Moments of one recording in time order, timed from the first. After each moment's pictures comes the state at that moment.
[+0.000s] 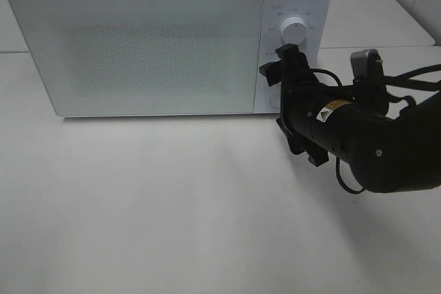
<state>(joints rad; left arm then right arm) 0.06 -0.01 -0.52 -0.15 1.09 0.11 0.62 1.79 -0.59 0.44 -0.83 1.08</state>
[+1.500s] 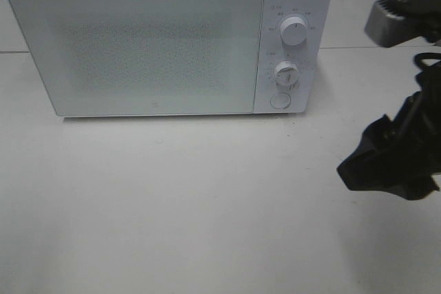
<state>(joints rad) 0.06 -0.01 -0.52 -0.15 1.09 0.11 0.62 1.00 -0.76 0.02 0.84 0.08</state>
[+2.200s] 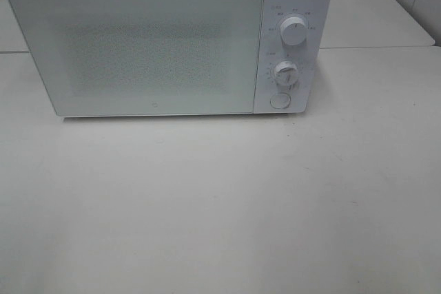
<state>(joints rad) 0.06 -0.01 -0.52 -0.15 1.09 0.11 0.51 0.42 -0.68 -0.05 1.08 0.11</state>
